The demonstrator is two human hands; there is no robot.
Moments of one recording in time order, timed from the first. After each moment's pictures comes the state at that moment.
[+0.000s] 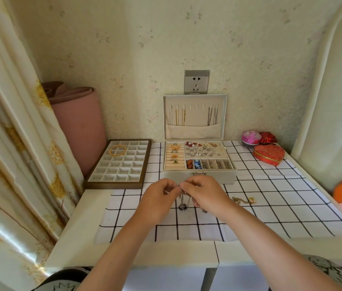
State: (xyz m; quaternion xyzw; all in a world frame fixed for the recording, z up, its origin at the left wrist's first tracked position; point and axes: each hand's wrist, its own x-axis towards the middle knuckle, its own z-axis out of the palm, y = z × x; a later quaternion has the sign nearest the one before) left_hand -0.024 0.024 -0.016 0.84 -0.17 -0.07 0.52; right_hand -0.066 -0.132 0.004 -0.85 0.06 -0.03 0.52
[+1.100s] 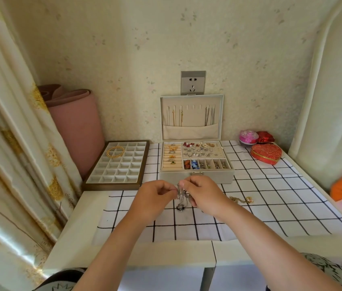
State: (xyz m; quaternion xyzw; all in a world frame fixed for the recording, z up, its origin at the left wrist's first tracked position) left_hand -0.024 0.030 -0.007 0.82 -0.16 -0.10 0.54; right_hand -0.071 -0.133 0.009 -0.84 0.05 -0.02 0.54
